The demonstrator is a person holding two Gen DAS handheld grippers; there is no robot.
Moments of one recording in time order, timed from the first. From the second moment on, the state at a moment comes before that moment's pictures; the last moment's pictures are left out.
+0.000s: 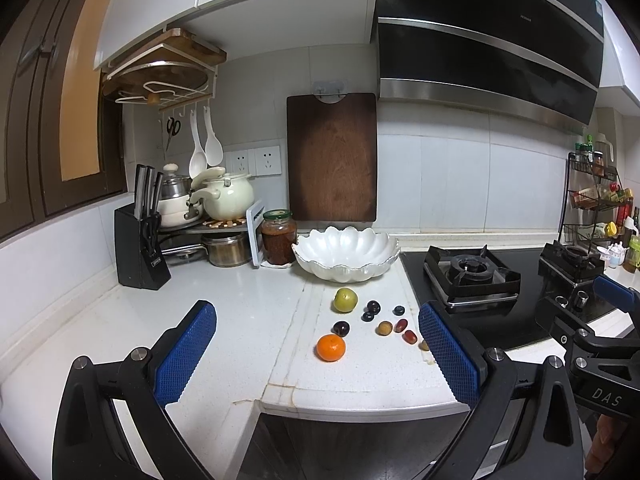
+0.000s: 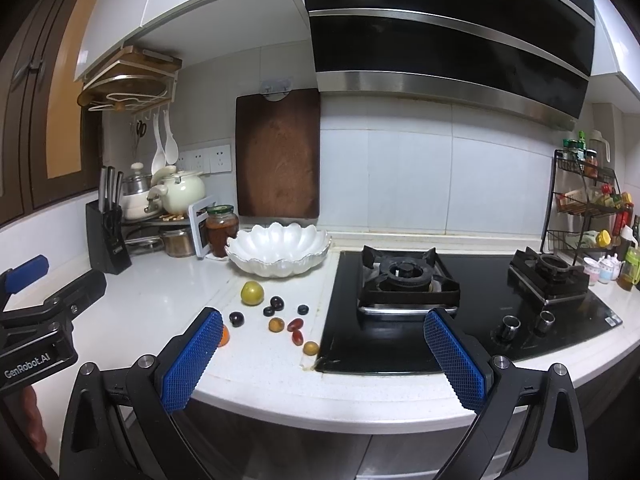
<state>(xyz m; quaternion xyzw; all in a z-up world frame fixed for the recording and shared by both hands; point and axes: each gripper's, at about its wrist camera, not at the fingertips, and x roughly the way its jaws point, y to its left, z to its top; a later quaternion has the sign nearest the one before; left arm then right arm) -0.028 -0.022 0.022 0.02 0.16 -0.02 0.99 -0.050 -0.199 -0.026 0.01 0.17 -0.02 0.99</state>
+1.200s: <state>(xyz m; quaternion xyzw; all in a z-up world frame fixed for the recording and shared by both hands) 0.075 -0.022 -0.039 0.03 0.27 -0.02 0.96 0.054 -0.186 -0.084 -0.02 0.26 -0.01 0.96</state>
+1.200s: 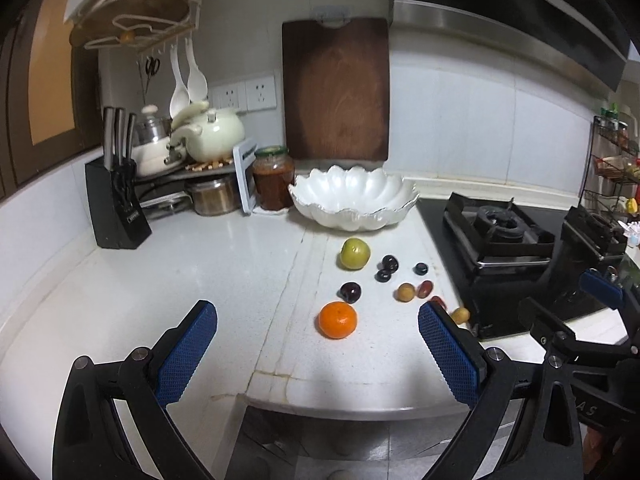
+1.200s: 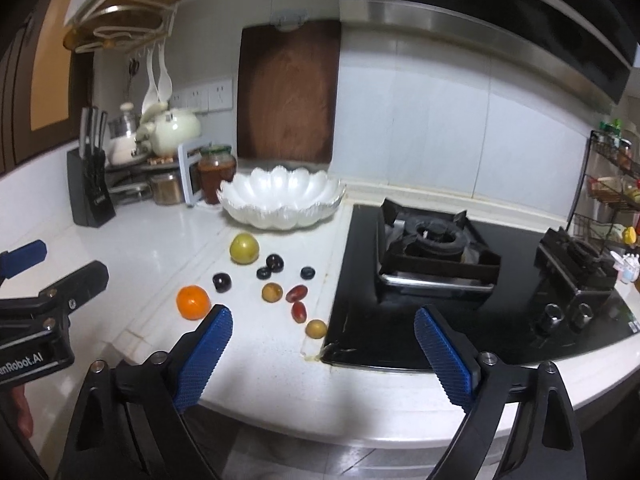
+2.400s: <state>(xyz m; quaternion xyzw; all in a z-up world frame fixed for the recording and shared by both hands) 0.214 -0.036 -0.155 0.03 0.43 -0.08 0.90 0.172 -0.173 -0.186 -0.03 0.40 -0.03 0.91</state>
